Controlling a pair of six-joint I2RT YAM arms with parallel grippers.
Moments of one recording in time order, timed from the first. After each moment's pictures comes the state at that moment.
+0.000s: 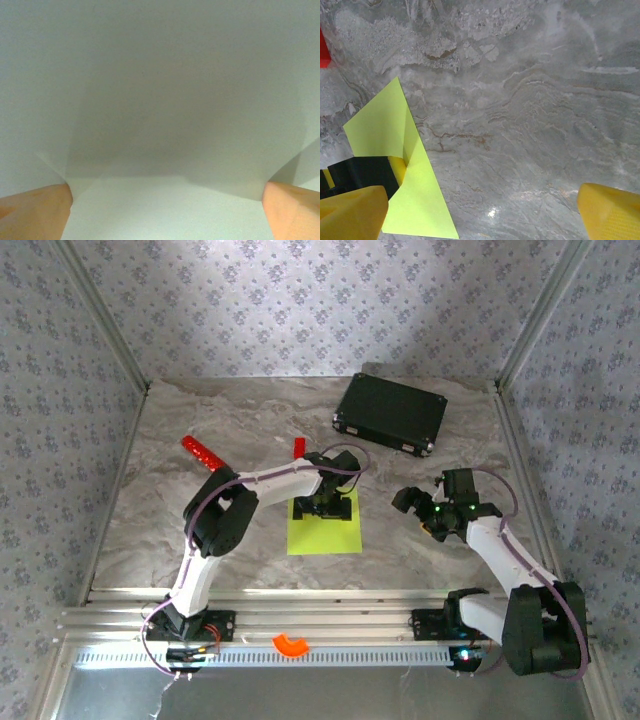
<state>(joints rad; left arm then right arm) -0.88 2.10 1.55 -0.92 -0.04 -0.83 0.11 1.10 0.57 -0.48 -0.38 0.68</state>
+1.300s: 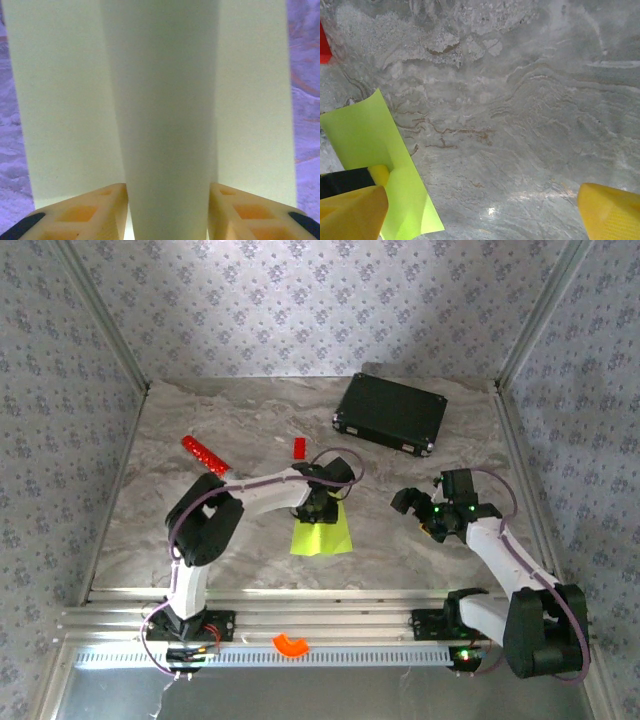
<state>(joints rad) -0.90 1.95 1.36 -0.75 -0.08 -0.82 0.12 1.09 0.57 -0.49 -0.38 0.68</state>
